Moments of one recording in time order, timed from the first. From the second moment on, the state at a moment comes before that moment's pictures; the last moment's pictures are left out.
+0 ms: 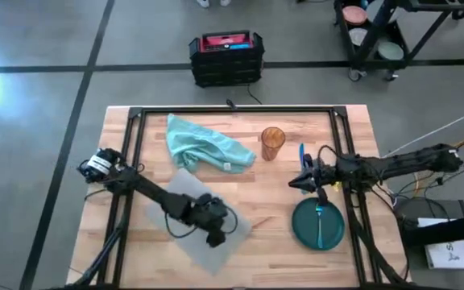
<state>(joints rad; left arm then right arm) -0.42 1.81 1.06 -0.24 -0.29 -0.75 0.08 0.63 0.21 0.26 -0.13 0.27</state>
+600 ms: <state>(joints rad) -0.81 1.78 1.32 -0.92 -0.23 -1.31 0.19 1.49 0.67 0.21 0.00 0.07</state>
